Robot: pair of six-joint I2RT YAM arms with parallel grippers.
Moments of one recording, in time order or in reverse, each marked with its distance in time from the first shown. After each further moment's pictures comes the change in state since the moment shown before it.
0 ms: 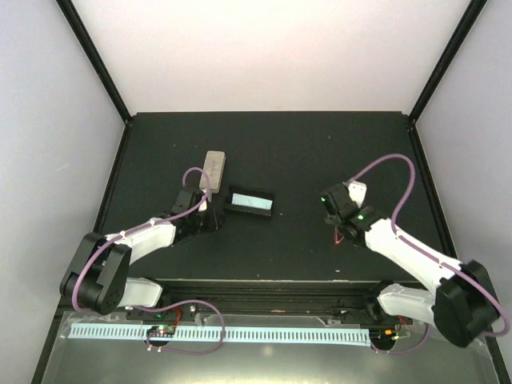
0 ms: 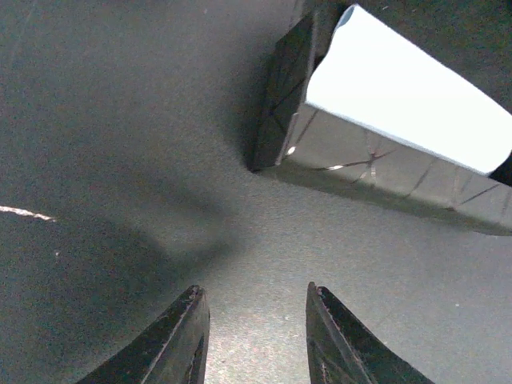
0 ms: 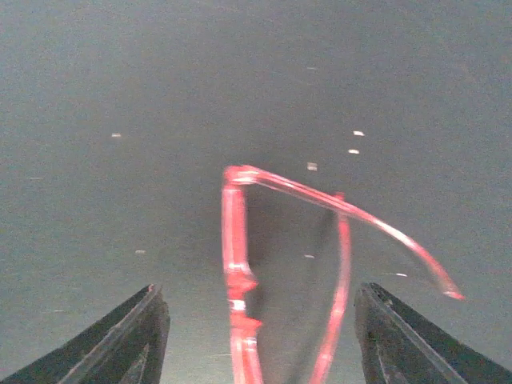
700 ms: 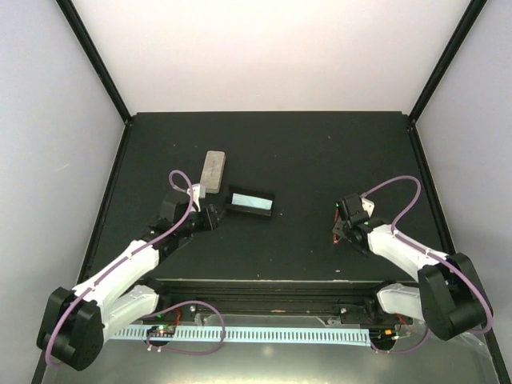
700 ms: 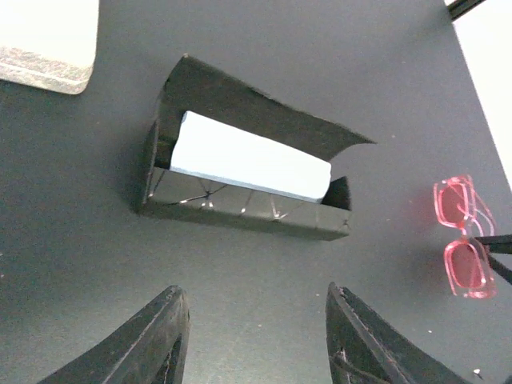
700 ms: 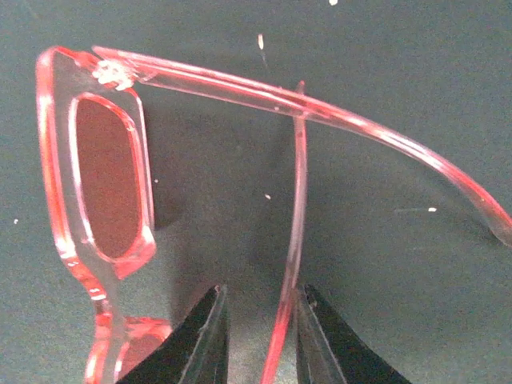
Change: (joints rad) left arm -0.031 -0.384 -0.074 0.001 0.025 -0.030; right arm -0.225 0.004 -0.243 0.182 -0.238 0.050
